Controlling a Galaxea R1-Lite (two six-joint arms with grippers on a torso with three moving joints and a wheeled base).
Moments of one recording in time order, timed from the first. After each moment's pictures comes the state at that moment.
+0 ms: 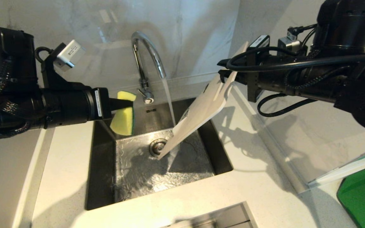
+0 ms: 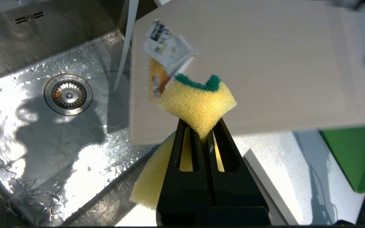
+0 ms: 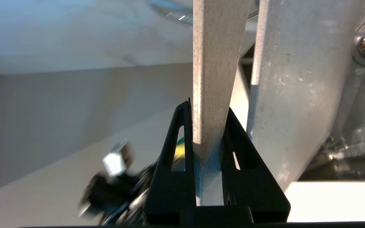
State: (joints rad) left arm -0.58 1.55 -1.19 -0.12 -0.10 -0.28; right arm 0.33 1.63 -1.34 -0.34 0.44 1.16
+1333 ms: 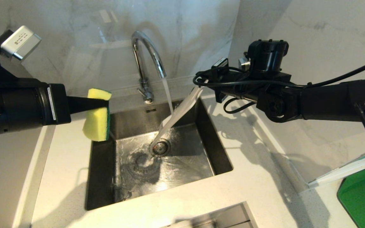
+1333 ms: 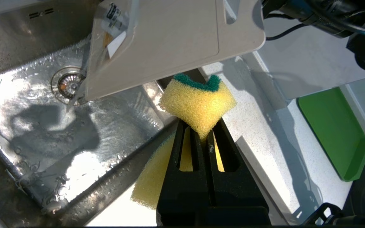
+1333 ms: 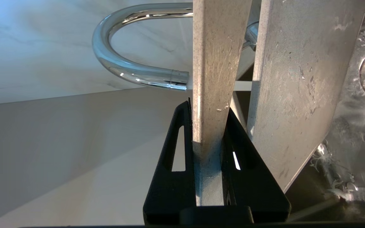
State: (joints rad) left arm -0.57 1.37 -1.12 -0.02 -0.10 -0.29; right arm 0.33 2.03 -1.66 -0.46 0.46 1.21
